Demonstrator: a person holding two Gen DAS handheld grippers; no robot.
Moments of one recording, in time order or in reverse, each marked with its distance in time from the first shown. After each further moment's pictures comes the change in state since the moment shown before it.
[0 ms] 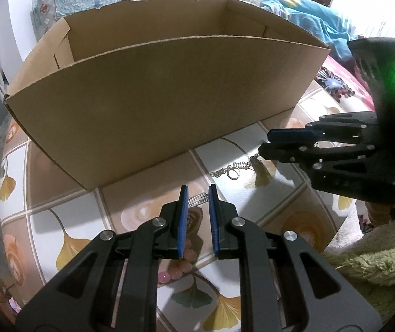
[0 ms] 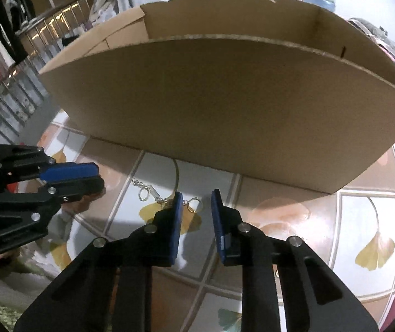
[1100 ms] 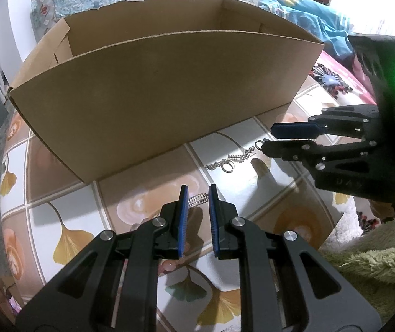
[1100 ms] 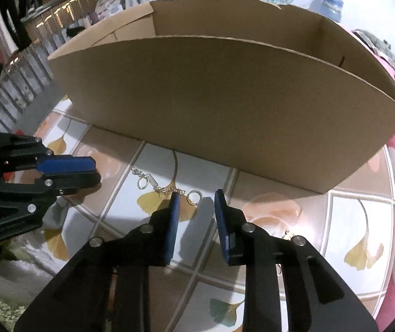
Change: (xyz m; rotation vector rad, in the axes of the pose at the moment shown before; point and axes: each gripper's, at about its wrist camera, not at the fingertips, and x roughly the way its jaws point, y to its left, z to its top) left arm -0.005 -0.005 -0.005 0.010 0.000 0.003; right arm -0.010 0.004 -0.004 -0.069 -0.005 -0.029
